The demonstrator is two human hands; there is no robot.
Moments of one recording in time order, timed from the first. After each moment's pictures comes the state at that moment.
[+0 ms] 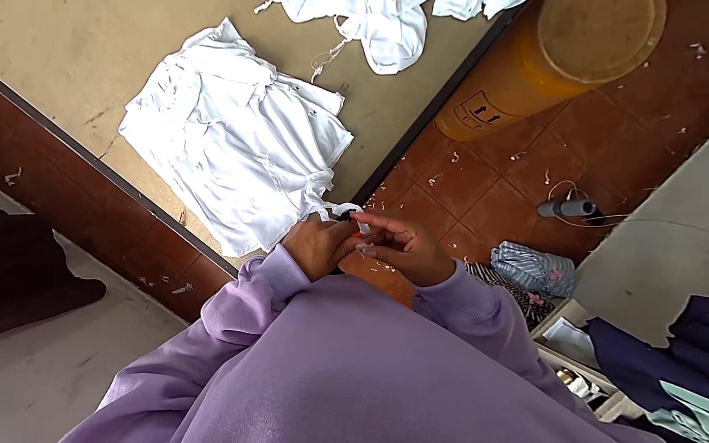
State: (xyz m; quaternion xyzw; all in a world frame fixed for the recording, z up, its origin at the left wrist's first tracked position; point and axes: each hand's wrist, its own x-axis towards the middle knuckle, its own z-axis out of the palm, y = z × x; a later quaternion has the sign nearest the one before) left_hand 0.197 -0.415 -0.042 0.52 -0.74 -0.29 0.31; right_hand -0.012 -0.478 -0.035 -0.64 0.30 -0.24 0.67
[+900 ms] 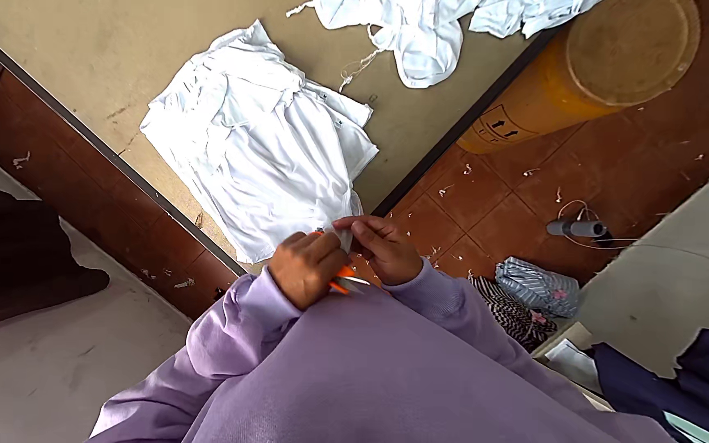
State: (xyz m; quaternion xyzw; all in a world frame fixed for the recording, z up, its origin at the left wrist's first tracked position) left_hand 0.235 -0.388 -0.022 0.52 -0.77 -0.12 0.34; right_hand 0.064 -0.475 -0.038 -0.49 0.33 -0.25 0.76
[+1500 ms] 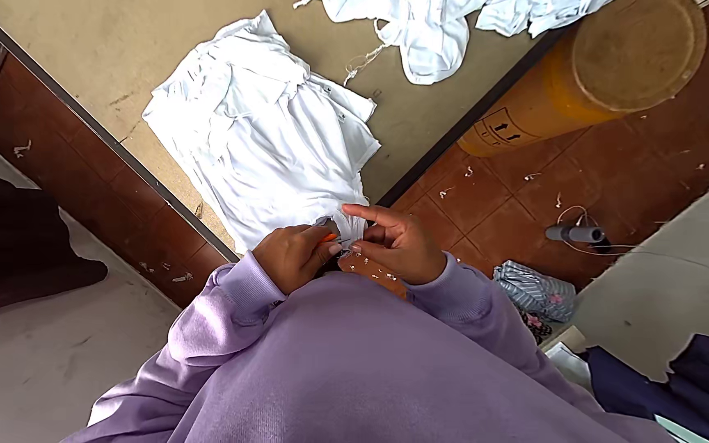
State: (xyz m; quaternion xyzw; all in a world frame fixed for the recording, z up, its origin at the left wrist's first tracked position) left_hand 0.255 -0.389 -0.012 0.57 -0.70 -0.35 0.25; right_hand 0.045 -0.488 -0.017 -0.65 0.29 -0.20 0.68
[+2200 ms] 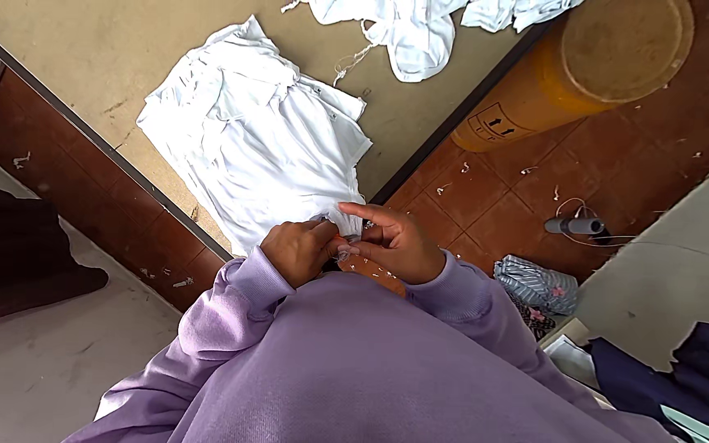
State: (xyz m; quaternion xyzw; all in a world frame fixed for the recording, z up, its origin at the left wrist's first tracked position) left_hand 0.239 -0.400 -0.016 0.56 -0.74 -0.26 0.26; right_hand 0.039 -0.486 -0.014 -0.65 0.26 -0.21 0.68
